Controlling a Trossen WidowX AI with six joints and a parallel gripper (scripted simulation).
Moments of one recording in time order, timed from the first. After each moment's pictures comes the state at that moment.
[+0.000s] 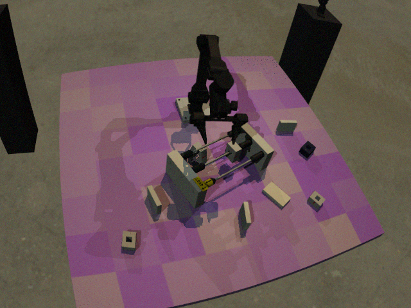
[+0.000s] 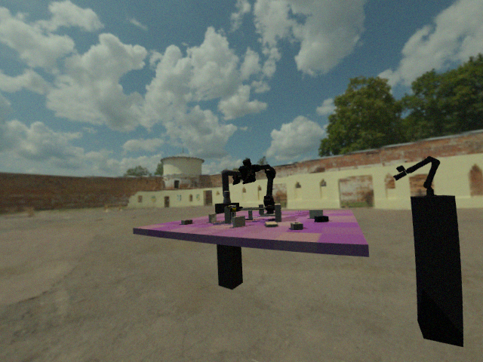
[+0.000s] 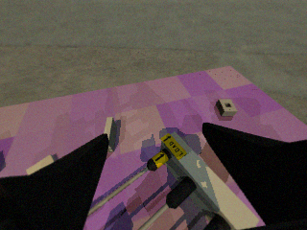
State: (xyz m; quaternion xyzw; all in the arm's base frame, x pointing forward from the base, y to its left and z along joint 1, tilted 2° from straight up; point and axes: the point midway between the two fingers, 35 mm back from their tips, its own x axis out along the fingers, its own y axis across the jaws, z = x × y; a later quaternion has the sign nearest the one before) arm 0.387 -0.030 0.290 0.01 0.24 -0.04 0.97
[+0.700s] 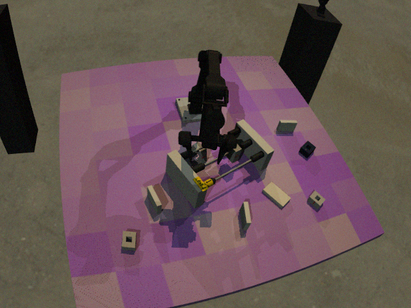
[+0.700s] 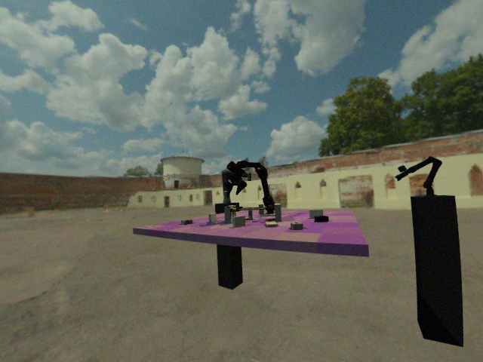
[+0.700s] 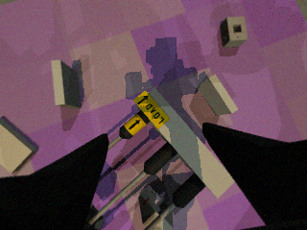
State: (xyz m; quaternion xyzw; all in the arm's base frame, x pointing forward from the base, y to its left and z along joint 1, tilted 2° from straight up) arm 0.419 -0.073 0.232 0.05 0.50 -0.07 0.86
